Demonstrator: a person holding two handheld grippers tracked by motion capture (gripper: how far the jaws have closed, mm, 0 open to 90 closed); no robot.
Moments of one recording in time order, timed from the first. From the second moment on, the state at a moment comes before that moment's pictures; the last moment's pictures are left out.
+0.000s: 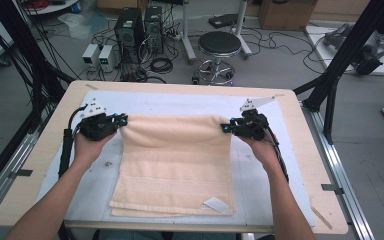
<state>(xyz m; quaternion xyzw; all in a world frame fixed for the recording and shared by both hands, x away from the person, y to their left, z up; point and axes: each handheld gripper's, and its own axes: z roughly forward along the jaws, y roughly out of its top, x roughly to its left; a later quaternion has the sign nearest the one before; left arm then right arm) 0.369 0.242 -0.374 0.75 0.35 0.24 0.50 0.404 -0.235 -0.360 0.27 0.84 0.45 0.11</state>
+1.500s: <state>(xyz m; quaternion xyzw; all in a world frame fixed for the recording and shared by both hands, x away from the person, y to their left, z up) 0.237 0.244 -0.405 0.85 0.21 0.09 0.47 0.264 -0.239 -0.384 0.15 0.89 0.43 0.03</state>
